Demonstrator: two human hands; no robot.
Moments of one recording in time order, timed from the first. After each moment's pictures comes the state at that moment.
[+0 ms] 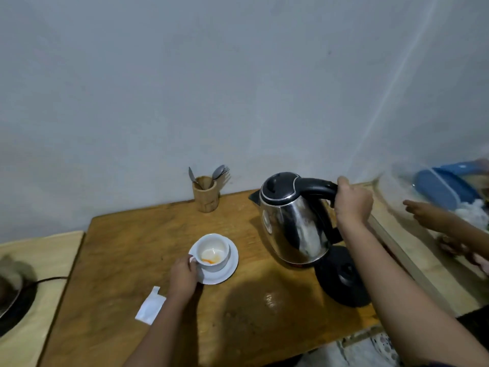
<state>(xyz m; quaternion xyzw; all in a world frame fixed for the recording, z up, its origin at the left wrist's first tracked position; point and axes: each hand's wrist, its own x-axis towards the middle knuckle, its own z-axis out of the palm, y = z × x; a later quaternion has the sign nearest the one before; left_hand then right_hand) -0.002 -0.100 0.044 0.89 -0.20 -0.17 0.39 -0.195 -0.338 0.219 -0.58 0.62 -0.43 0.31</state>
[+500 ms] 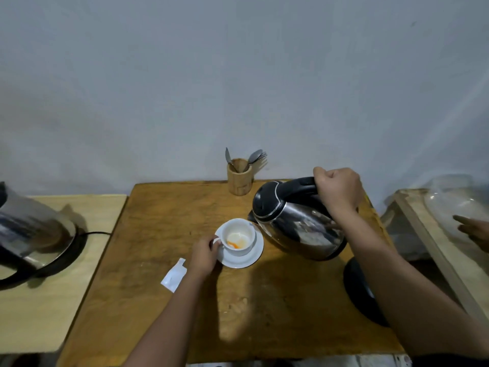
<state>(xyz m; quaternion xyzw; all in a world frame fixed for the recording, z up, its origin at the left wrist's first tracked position) 0.007 -0.097 0.042 0.88 -0.18 -0.19 0.40 -0.119 -0.326 0.209 -0.78 0.47 -0.30 0.27</state>
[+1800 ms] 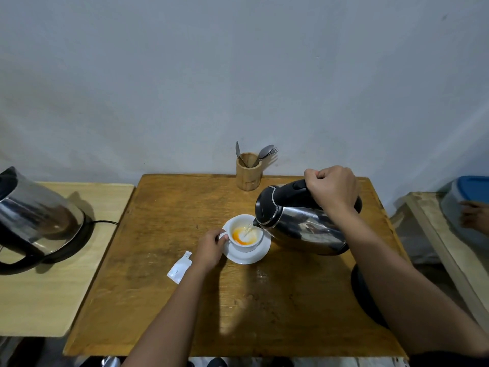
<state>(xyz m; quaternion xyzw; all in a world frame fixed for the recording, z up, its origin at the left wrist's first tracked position) 0.018 -0.094 0.030 0.87 -0.18 -0.21 0.40 -0.091 -0.315 0.192 -0.86 0.40 -0.26 0.20</state>
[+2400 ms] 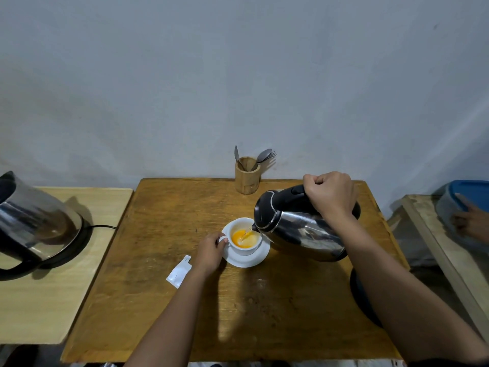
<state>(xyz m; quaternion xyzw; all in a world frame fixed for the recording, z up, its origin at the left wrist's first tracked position) 0.018 -0.095 0.032 0.88 -0.18 -0.21 0.39 -0.097 -0.308 0.194 -0.85 0.40 -0.27 0.20</state>
